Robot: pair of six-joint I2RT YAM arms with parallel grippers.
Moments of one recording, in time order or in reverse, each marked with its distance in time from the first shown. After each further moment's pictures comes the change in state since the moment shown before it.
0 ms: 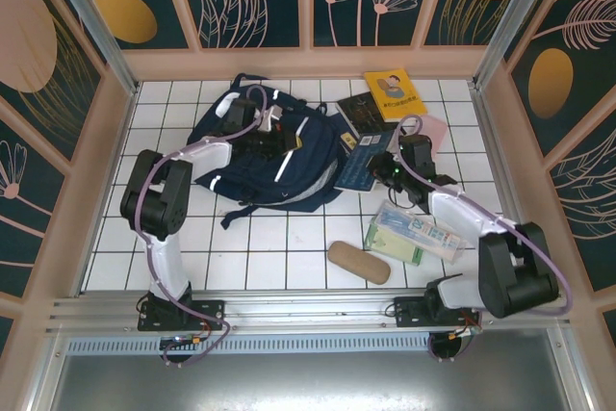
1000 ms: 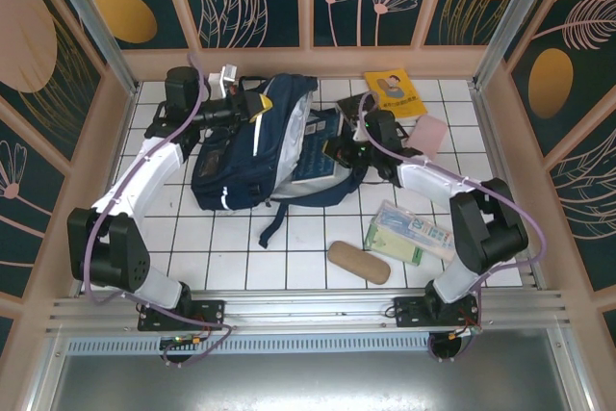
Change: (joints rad) left arm 0.142 -0.425 -0.002 -0.086 0.149 -0.215; right arm 0.172 0.325 0.325 0.113 -0.303 0.123
